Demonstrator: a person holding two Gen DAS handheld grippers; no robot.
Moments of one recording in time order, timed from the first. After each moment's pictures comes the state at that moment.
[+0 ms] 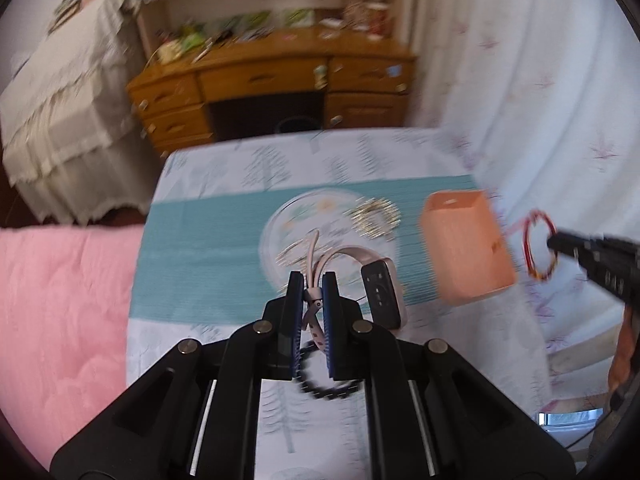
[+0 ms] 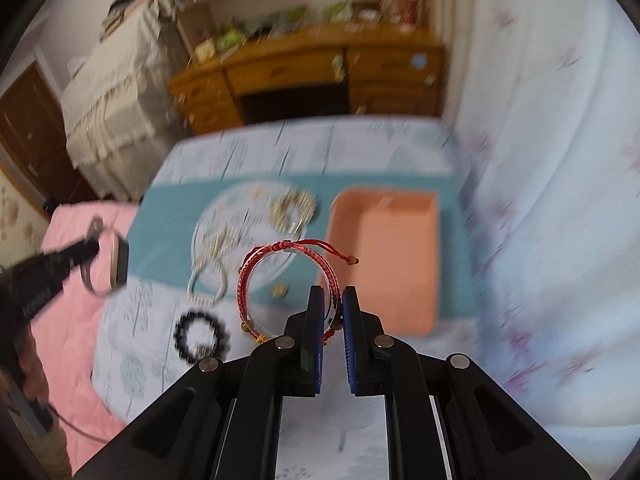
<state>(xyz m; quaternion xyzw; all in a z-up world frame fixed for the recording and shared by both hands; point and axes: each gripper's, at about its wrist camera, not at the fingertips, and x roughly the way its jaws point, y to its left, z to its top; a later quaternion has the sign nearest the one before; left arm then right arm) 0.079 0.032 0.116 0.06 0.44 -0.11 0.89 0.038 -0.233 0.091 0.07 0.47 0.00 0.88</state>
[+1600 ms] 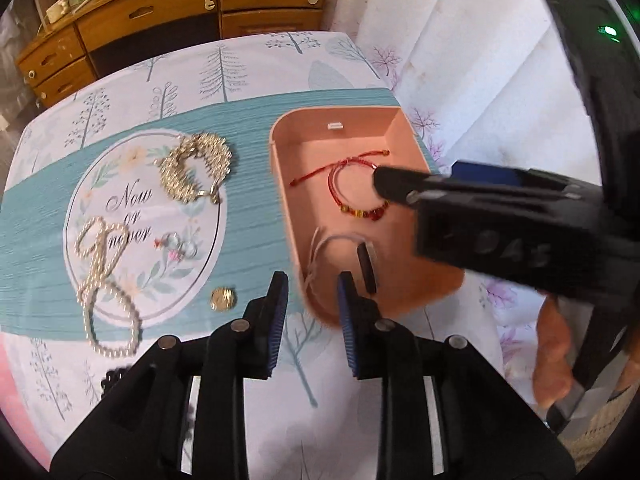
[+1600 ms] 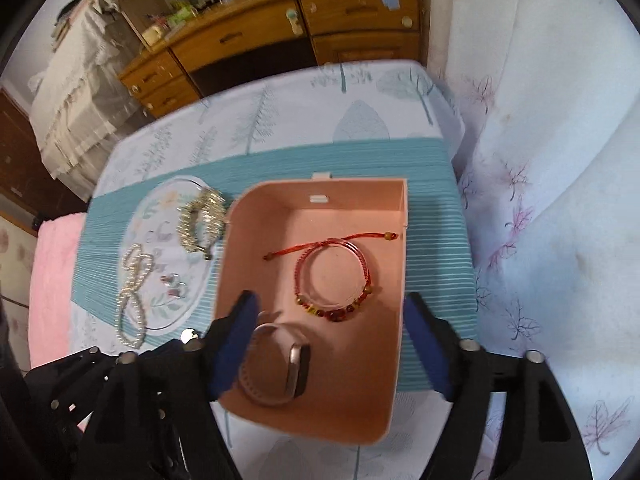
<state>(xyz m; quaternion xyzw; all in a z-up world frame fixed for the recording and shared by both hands) 0.126 -0.147 -0.010 0.05 0.56 -0.22 0.79 0.141 -0.320 -0.015 0.11 0.54 -0.02 0.83</state>
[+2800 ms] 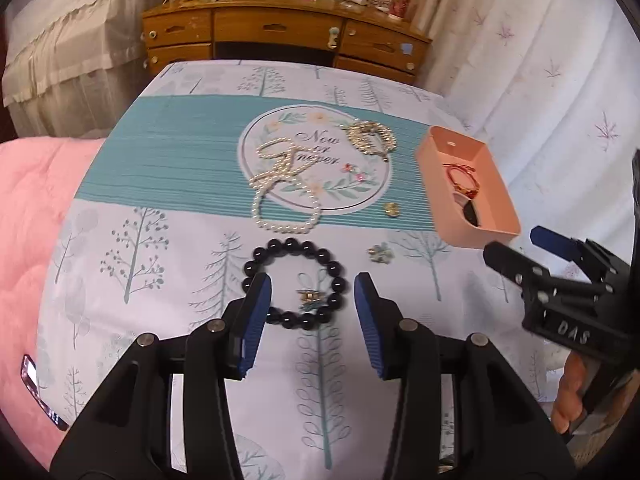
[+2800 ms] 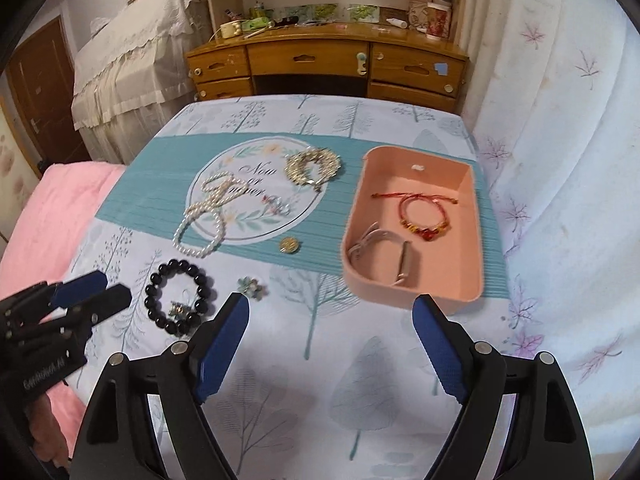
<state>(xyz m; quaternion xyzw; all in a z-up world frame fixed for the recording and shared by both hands) 0.001 0.052 0.003 -0.05 0.49 -0.09 0.87 -0.012 -0.172 0.013 -0.01 0.47 0.01 0.88</state>
